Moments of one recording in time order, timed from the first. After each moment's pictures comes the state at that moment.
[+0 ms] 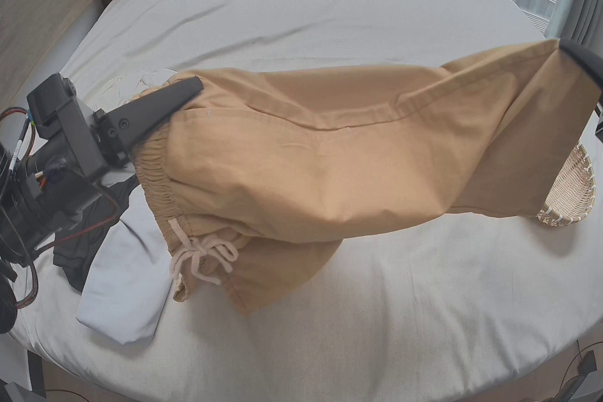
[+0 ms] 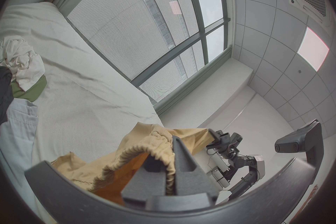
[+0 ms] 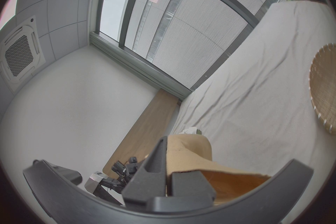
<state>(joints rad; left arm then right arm) -0.47 1.36 -0.60 -1.06 -0.46 -0.70 0.29 1.07 -0.85 -0.54 0.47 0.80</state>
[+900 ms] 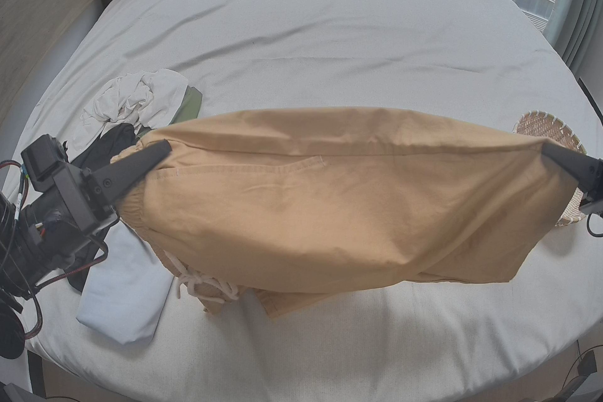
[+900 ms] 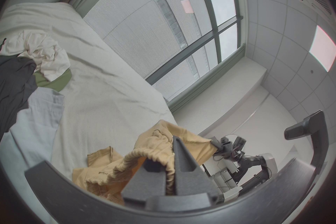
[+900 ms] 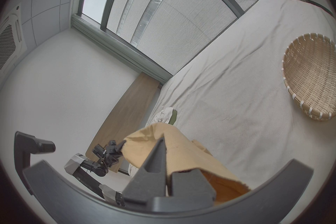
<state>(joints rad) -0.35 1.33 -0.38 -1.23 -0.49 -0.73 0.12 1.07 -0.53 -0.57 0.62 0.67</state>
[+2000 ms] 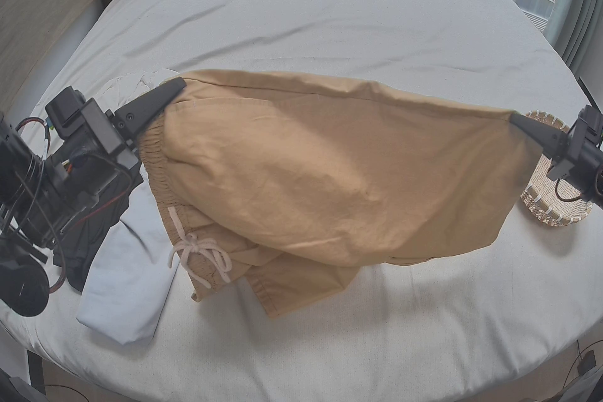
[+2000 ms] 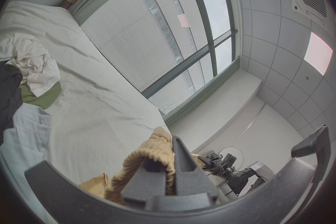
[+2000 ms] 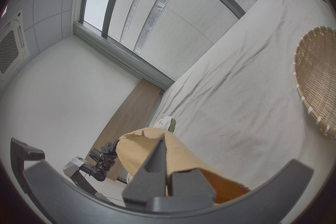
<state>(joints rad) -0.31 1.56 -0.59 -1.35 -0.47 -0.80 0.05 1.42 -0.61 -0.98 0.70 0.77</state>
